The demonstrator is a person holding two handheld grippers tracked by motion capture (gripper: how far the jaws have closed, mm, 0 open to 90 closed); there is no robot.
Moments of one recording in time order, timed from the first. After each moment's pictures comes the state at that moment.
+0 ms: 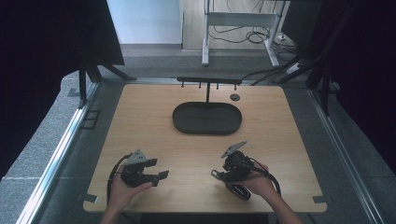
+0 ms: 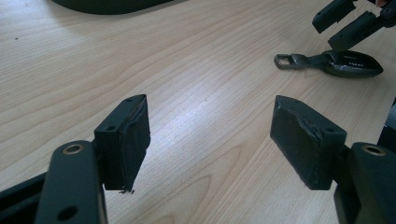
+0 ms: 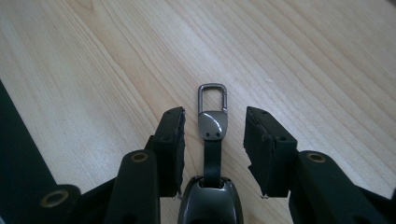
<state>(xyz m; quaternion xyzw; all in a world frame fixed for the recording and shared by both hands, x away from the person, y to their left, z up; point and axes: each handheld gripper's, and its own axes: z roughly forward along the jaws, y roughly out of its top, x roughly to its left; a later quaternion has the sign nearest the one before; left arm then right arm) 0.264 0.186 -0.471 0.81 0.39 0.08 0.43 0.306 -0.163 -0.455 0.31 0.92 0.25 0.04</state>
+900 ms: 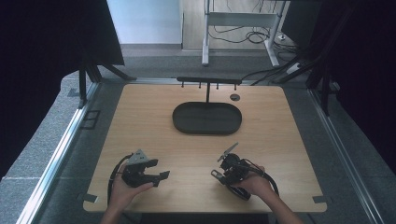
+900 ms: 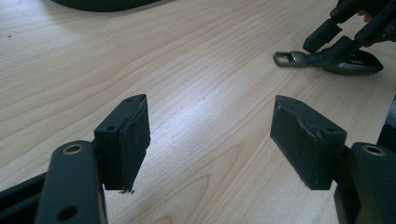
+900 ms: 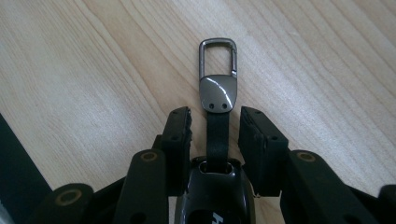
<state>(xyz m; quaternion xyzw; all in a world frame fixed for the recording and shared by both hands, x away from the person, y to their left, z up) 0.264 0.184 -0.473 0.81 0.39 0.08 0.43 0.311 -0.154 -0.475 0.32 0.93 0.17 0.01</state>
